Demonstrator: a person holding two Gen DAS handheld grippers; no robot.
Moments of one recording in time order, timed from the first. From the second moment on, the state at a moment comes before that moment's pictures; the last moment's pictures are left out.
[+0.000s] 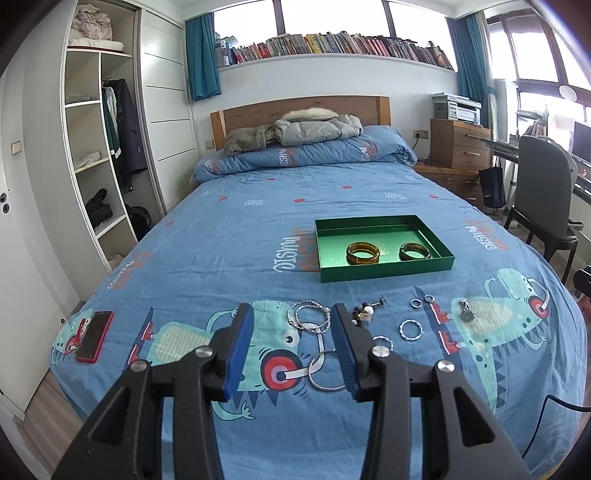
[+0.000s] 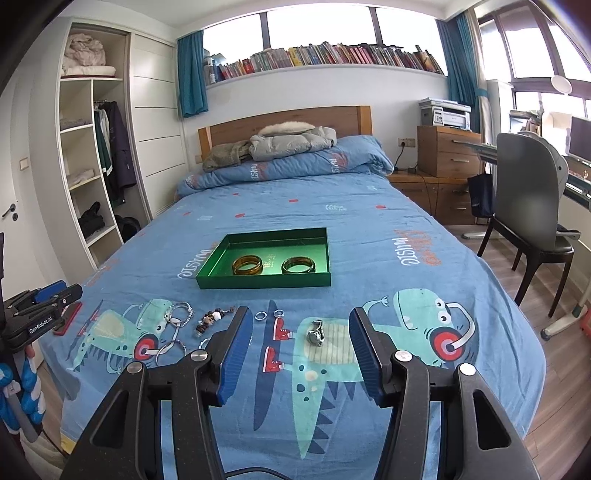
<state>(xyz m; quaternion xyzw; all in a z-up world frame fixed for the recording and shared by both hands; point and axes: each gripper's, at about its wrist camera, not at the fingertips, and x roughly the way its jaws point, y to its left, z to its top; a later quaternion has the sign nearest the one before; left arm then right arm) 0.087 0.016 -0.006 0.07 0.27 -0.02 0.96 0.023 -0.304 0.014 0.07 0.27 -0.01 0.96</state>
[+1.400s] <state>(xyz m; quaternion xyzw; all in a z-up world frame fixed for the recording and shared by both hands) 0.192 0.036 -0.152 0.01 0.44 -0.07 0.90 0.123 -0.242 -0.116 0.08 0.39 0.12 0.91</state>
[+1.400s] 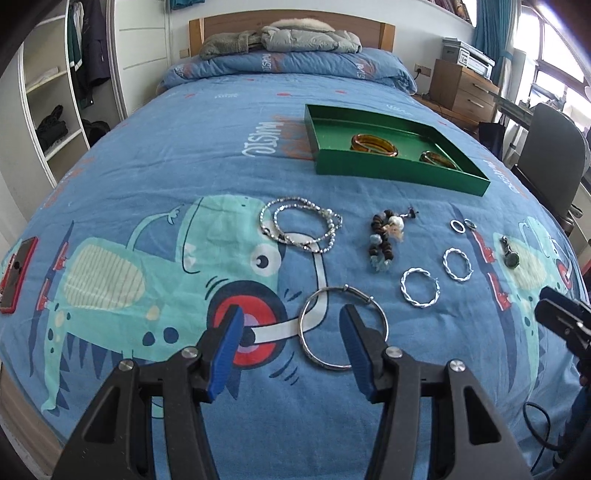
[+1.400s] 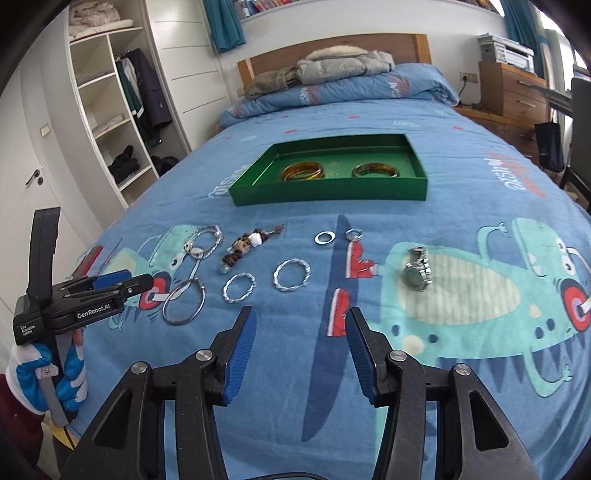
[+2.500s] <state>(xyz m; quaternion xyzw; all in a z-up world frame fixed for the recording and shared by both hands) 0.233 0.040 -0.189 0.01 0.46 -0.08 0.89 0.218 -0.159 -0.179 -0.02 0.44 0.16 0.88</state>
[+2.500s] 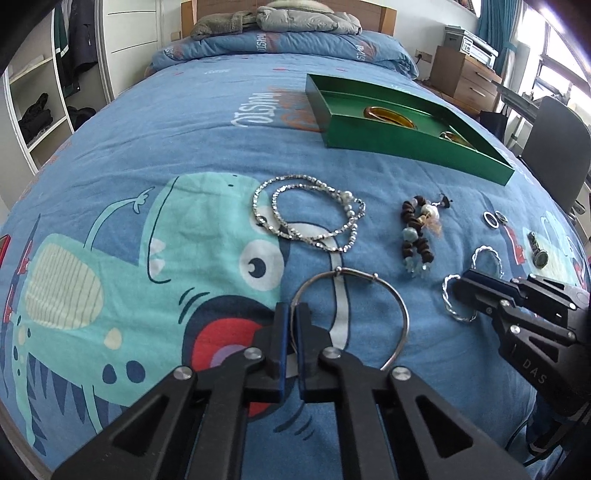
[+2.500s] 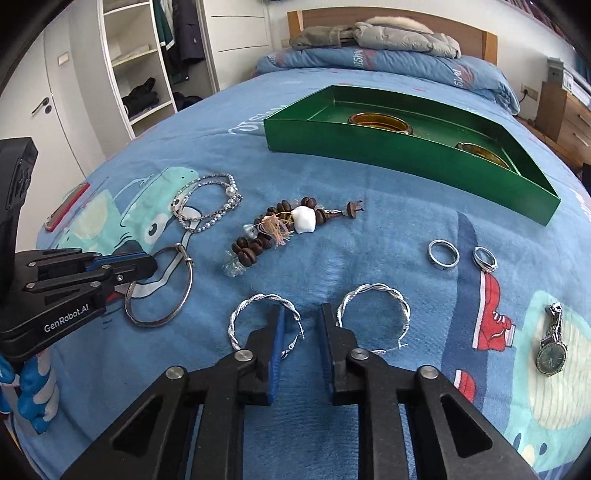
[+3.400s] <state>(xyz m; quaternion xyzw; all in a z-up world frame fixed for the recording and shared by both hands) 0.179 0.015 -0.126 0.06 0.38 -0.09 0.92 0.128 -0.226 -0.101 0.04 0.36 0.10 0.93</state>
